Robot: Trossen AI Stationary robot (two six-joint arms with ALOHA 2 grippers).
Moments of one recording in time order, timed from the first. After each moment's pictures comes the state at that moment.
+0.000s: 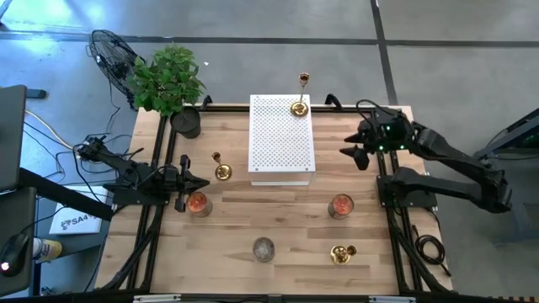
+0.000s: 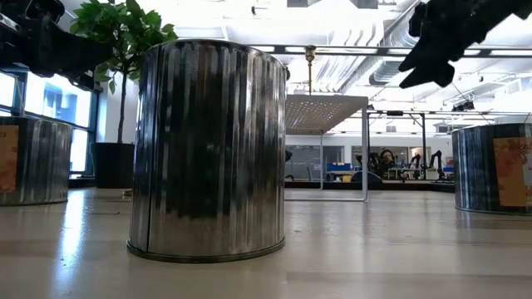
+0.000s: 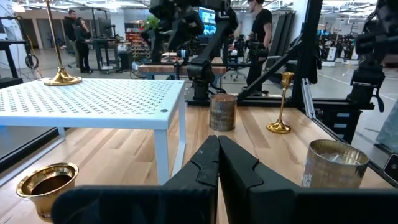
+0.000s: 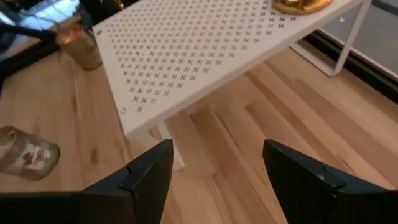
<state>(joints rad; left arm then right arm) -0.50 0.01 0.02 0.05 -0.54 -0.01 -0.57 0.68 0.70 -0.64 -0.26 0.16</state>
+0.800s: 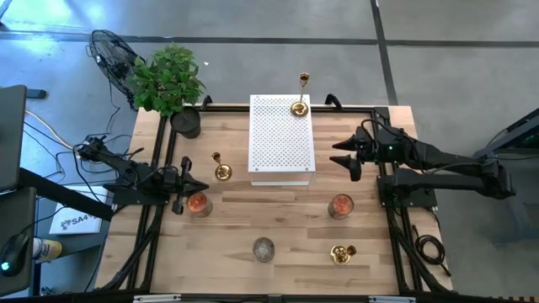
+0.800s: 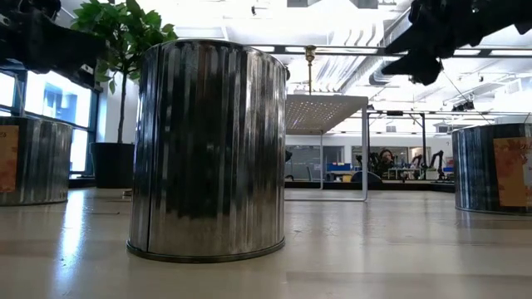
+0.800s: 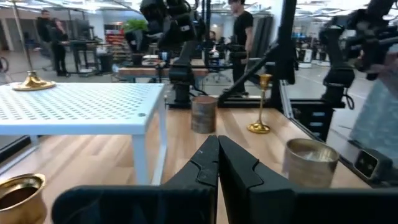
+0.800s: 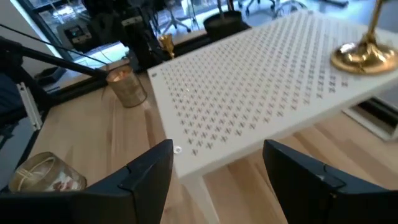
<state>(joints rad) -0.50 0.01 0.02 0.06 -0.46 -0.01 -0.27 0.61 0.54 -0.26 -0.07 0.25</state>
